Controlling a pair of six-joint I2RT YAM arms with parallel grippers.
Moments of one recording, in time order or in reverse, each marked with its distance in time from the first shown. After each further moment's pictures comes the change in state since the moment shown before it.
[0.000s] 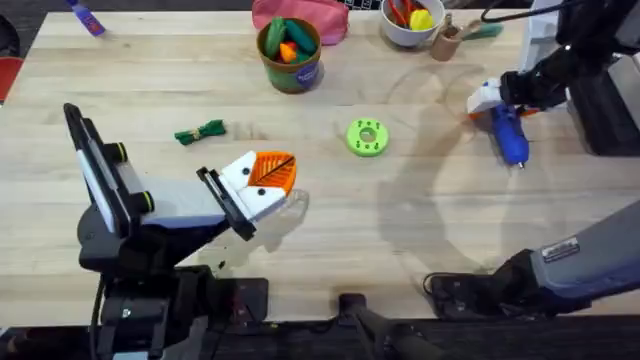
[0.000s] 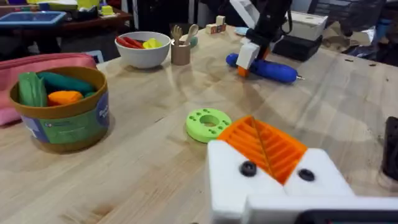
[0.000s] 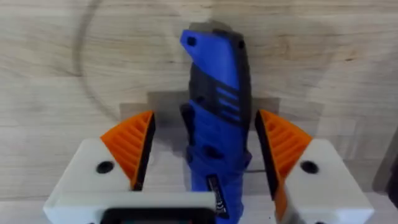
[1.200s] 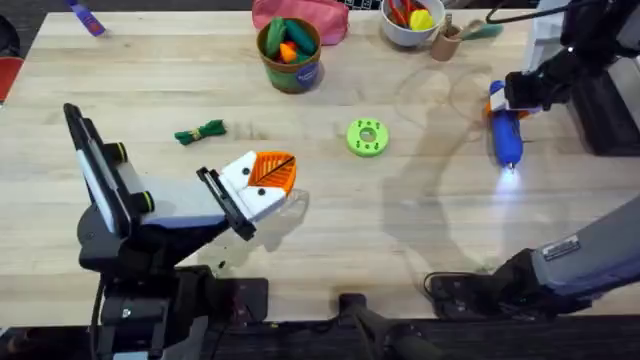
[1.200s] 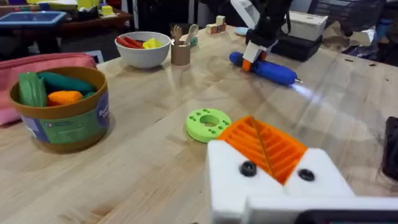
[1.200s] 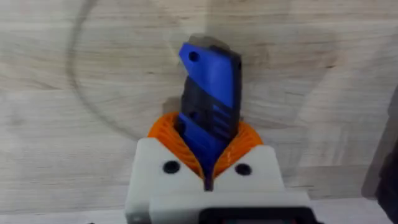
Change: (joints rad) left arm 0.000 0.000 0.000 0.000 0.000 0.000; right arm -0.032 0.036 0.016 0.033 0.004 -0.032
